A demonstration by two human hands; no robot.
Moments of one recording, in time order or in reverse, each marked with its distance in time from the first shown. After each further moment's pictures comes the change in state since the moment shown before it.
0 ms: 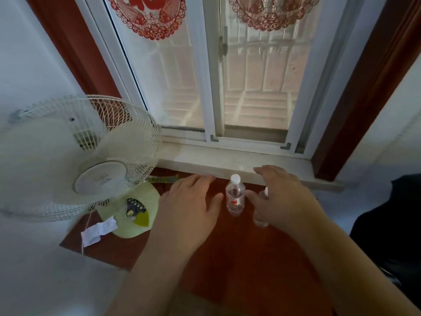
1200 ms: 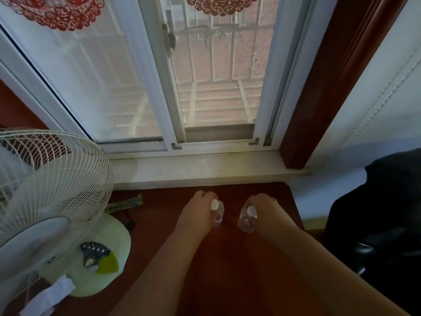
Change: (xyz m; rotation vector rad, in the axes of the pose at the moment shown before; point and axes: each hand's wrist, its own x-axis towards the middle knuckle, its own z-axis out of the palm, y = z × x) left_hand 0.131 -0.035 0.167 -0.207 -0.470 0.166; right_hand 0.068 0.072 0.104 0.153 -0.130 0.307
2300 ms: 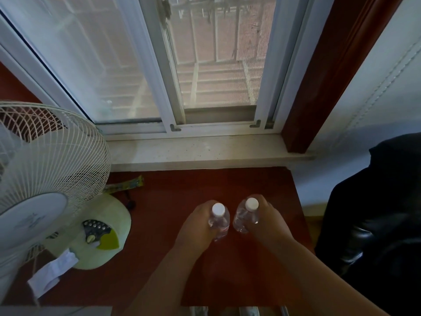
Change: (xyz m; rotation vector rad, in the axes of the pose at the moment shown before) left_hand -0.066 0.010 0.037 -0.322 -0.026 -0.073; right_hand -0.028 0.037 0.051 0.227 0.052 0.080
